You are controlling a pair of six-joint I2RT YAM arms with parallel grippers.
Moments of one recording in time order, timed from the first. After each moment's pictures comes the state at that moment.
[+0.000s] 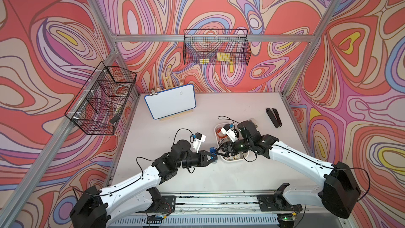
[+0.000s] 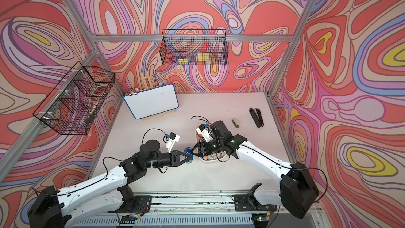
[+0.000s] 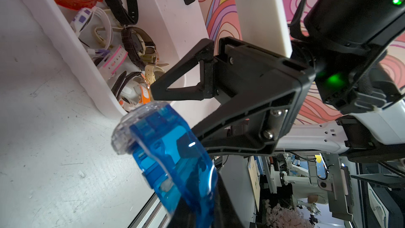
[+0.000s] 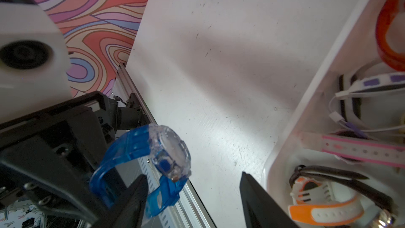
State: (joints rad) left arm -0.81 0.97 0.49 0.11 0.48 -0.96; right arm 0.65 1.29 0.85 -0.35 -0.63 0.40
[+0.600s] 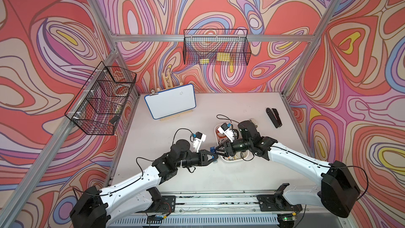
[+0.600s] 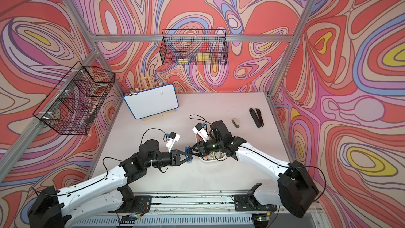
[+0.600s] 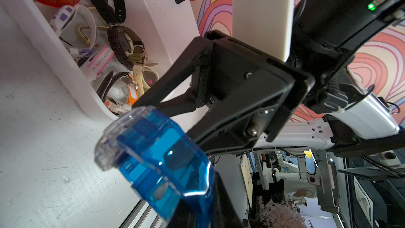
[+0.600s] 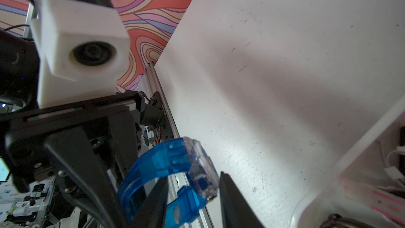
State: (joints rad) left arm -0.81 0.96 0.49 0.14 0.51 -0.99; right arm 0.65 1.31 0.79 -0.17 -0.76 0.37
